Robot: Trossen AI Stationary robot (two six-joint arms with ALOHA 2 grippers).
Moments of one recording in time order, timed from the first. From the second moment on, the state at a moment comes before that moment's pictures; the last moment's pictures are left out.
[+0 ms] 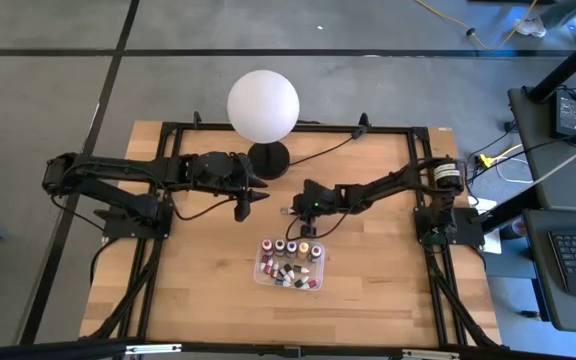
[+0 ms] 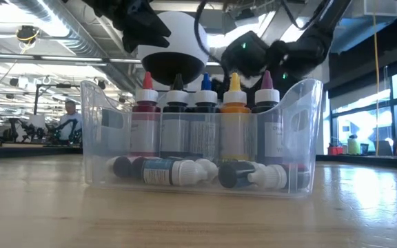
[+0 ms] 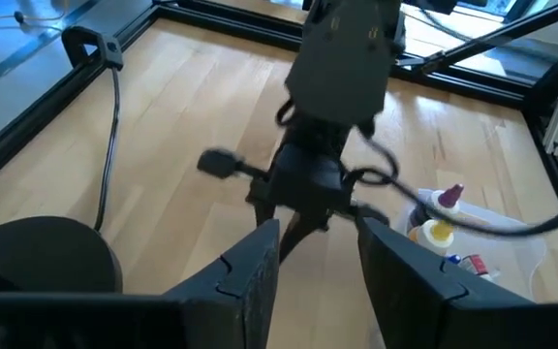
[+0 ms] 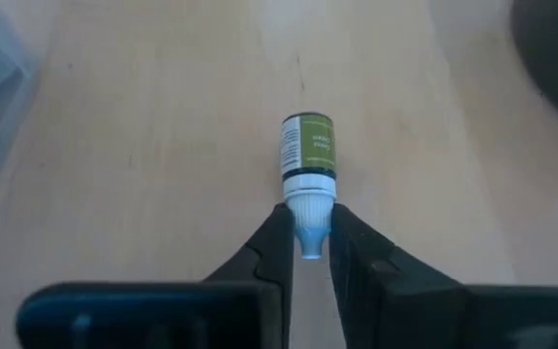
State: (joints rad) left arm 0.09 1.15 0.89 -0.24 -0.03 -0.22; right arm -0.06 1.92 0.91 0.26 0.05 -0.06
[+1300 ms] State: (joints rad) left arm 0.09 1.15 0.89 -0.26 -0.06 0.05; right arm 0.44 1.72 1.44 -0.79 0.16 0.26
